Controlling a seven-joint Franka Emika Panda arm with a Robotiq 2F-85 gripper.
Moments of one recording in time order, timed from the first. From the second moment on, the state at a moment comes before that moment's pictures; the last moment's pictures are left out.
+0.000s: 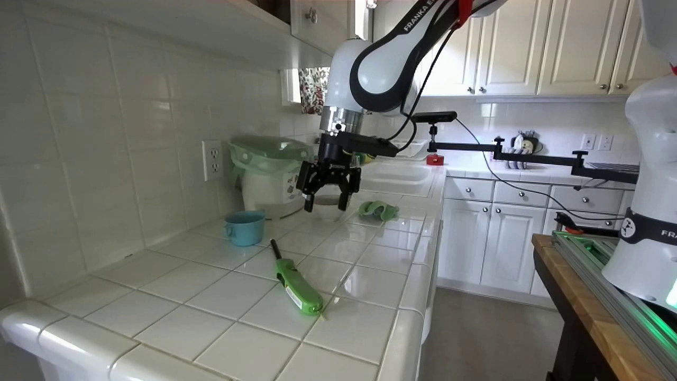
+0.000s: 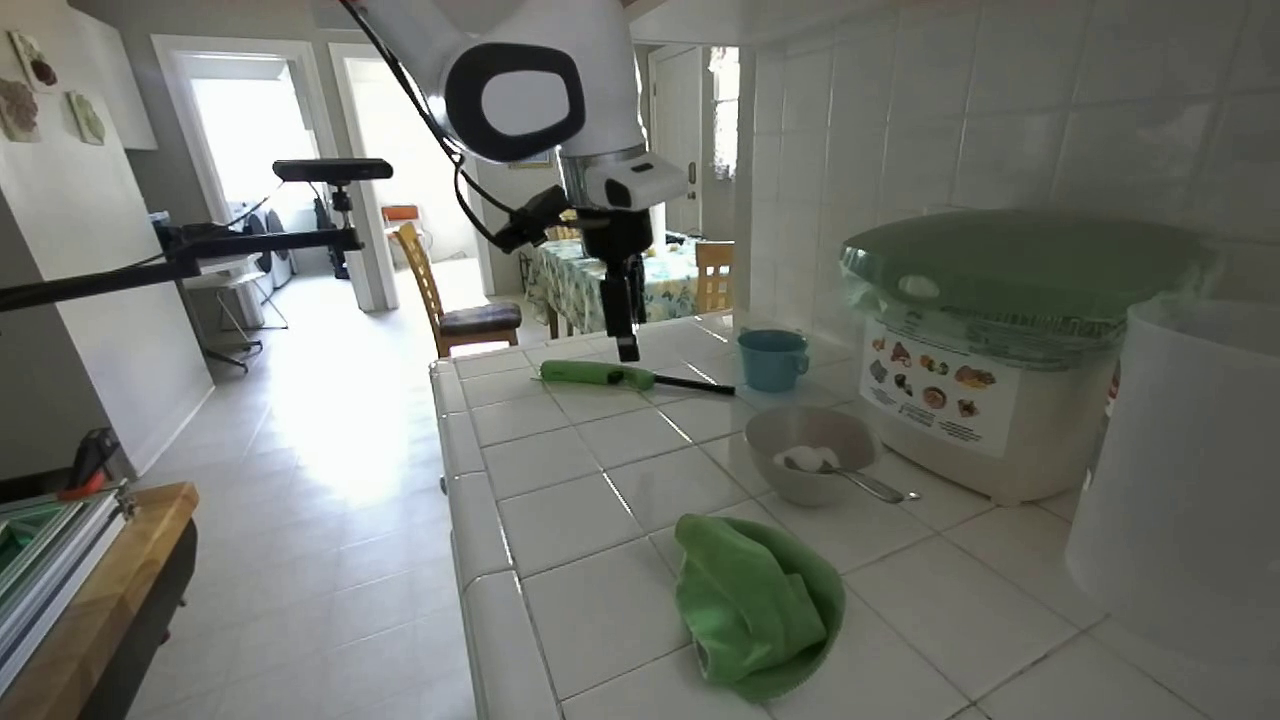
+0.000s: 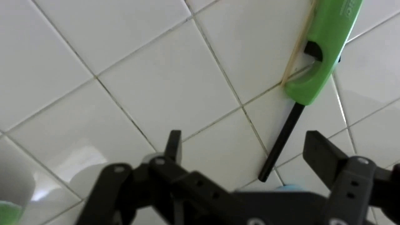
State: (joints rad) arm 0.11 0.38 0.00 -2.07 0.15 2.62 0.53
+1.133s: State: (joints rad) arm 0.16 0.60 -0.02 -1.87 0.15 2.55 0.59
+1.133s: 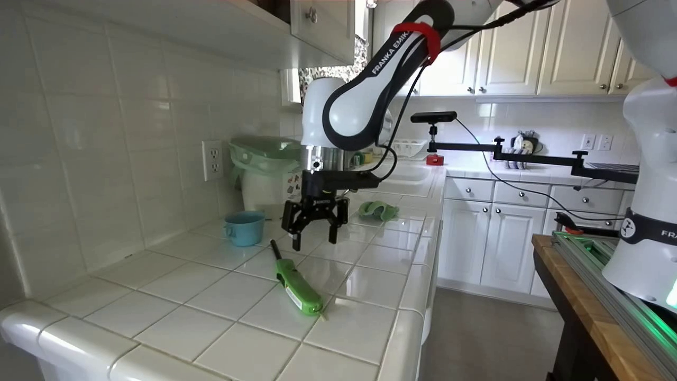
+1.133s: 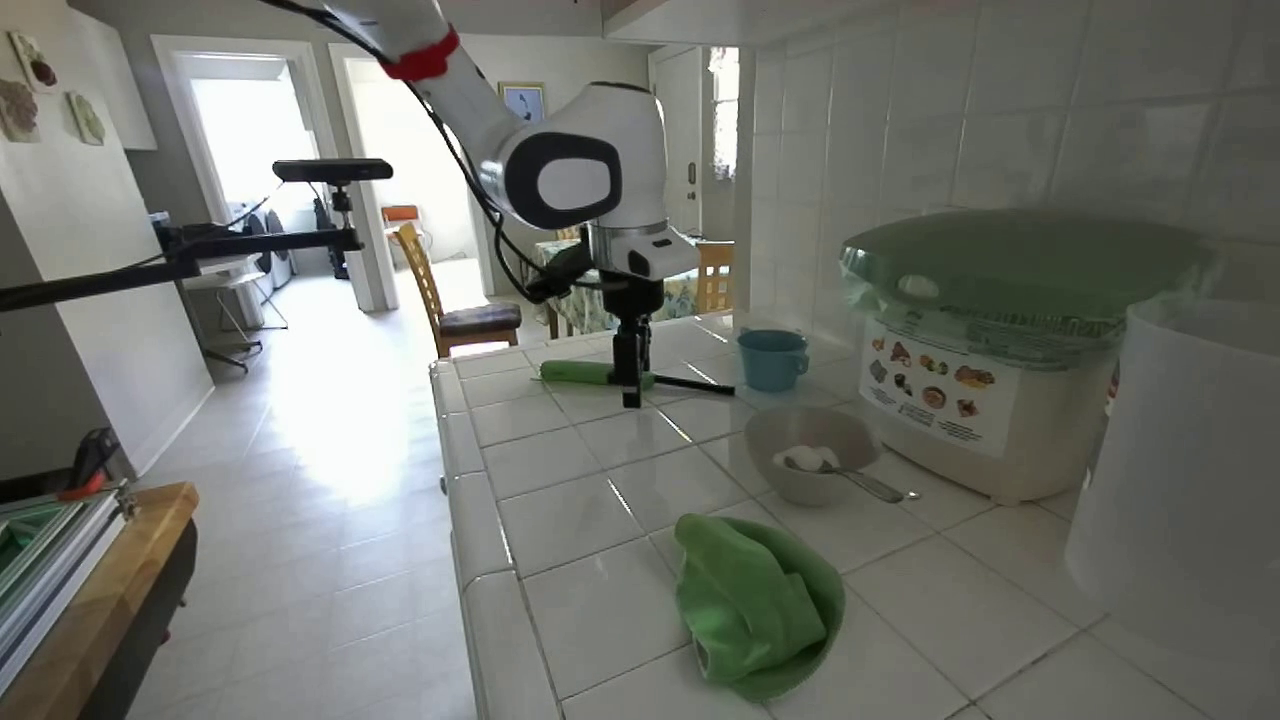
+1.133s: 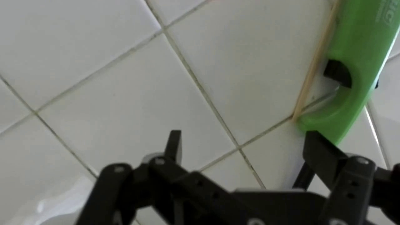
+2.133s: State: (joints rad) arm 0.21 0.81 -0.03 -1.56 0.15 2.46 0.67
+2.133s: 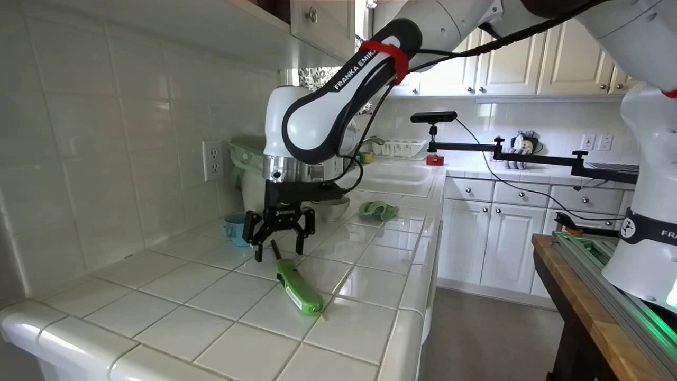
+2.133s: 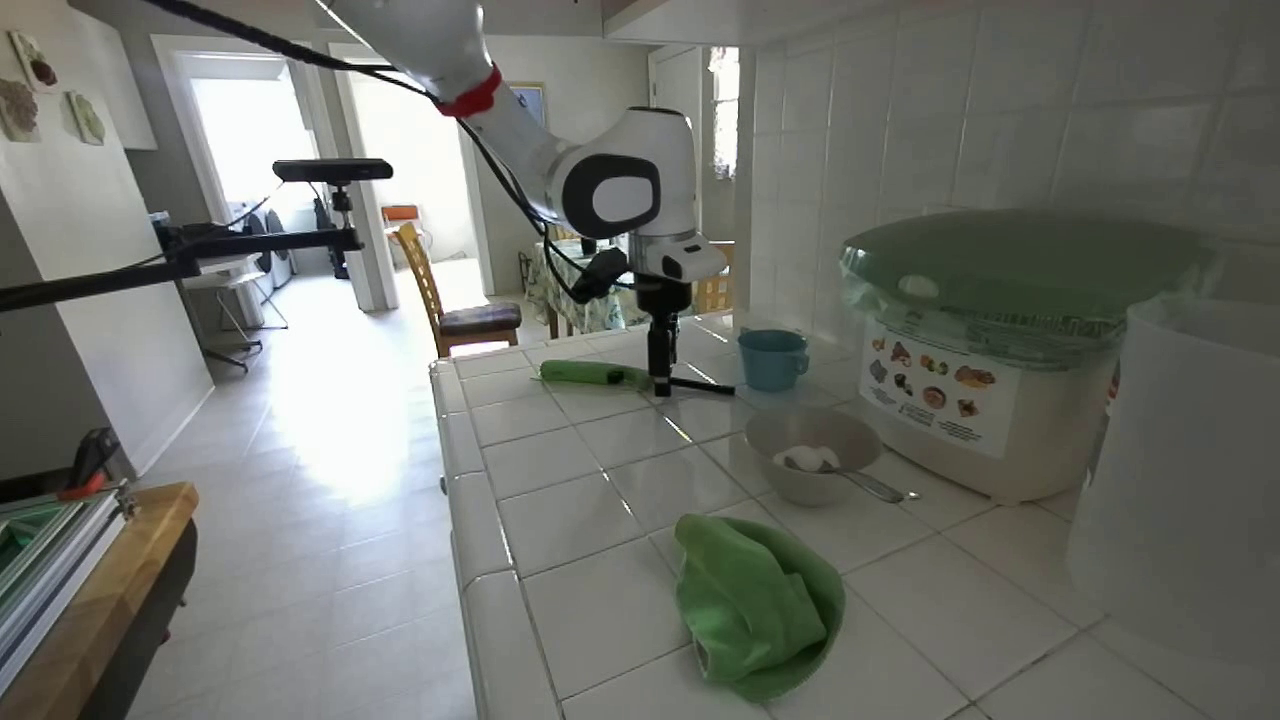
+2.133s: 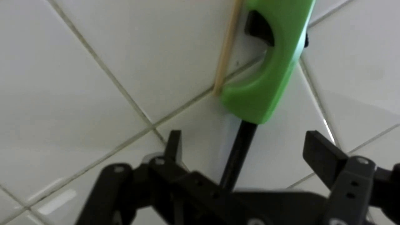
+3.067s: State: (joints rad) arm 0.23 0.85 -0.06 -1.47 0.13 2.40 0.68
